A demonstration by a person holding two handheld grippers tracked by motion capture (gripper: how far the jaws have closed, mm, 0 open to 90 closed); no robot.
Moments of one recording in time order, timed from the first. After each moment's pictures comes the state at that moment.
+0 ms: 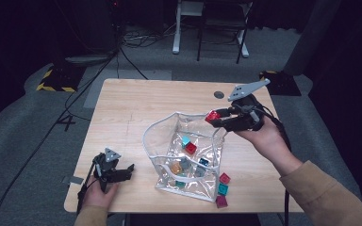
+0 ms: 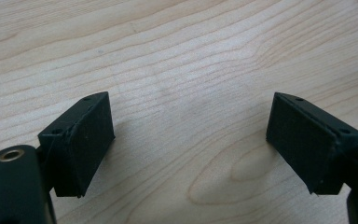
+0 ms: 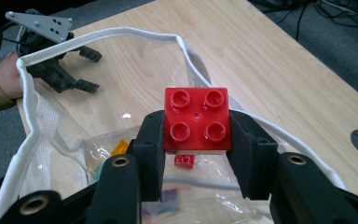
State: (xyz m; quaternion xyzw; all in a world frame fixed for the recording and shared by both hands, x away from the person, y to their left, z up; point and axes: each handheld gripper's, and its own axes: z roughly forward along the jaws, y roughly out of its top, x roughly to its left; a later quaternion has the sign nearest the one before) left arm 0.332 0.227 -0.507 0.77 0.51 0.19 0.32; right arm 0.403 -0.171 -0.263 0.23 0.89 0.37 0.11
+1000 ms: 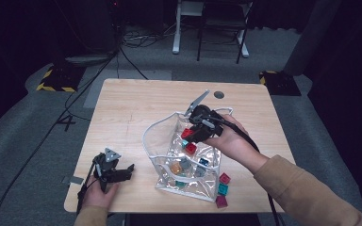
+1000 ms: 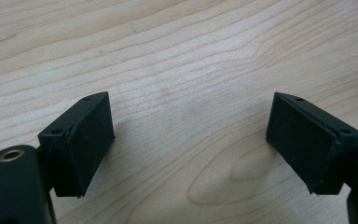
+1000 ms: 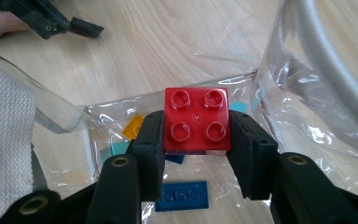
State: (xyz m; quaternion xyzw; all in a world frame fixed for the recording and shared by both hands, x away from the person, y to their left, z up) left arm 0.332 0.227 -0.507 0.77 0.51 0.19 0.32; right arm 0.421 -0.084 -0.319 0.21 0.95 0.22 0.06
